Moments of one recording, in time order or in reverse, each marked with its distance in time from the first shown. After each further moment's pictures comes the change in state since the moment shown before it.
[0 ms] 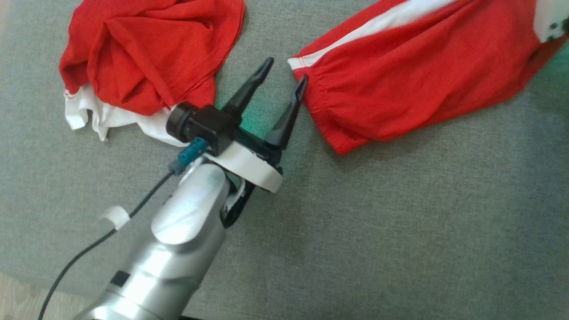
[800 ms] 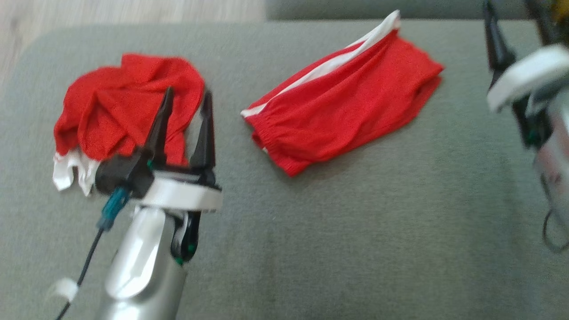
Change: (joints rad) left arm 0.258 0.006 0.359 -0.191 0.091 0.042 0.000; right arm 0.360 0.076 -0.394 -0.207 -0.049 0.000 -0.206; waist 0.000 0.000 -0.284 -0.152
